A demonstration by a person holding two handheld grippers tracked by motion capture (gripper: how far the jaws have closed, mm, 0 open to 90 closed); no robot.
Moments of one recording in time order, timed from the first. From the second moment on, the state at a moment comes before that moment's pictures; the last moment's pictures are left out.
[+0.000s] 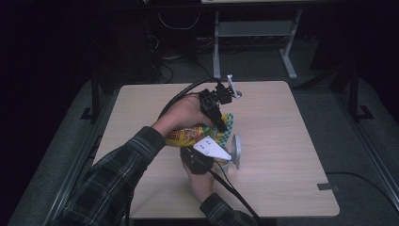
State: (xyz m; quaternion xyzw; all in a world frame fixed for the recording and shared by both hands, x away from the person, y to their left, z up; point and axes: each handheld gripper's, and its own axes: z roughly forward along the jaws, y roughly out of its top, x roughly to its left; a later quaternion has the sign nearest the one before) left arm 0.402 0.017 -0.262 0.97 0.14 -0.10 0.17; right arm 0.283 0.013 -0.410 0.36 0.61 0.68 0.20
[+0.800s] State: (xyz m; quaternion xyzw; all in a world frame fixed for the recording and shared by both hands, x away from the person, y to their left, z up) left arm 0.402 0.014 -0.263 0.97 0.13 -0.10 0.17; right arm 0.283 0.010 -0.410 0.36 0.61 0.68 0.20
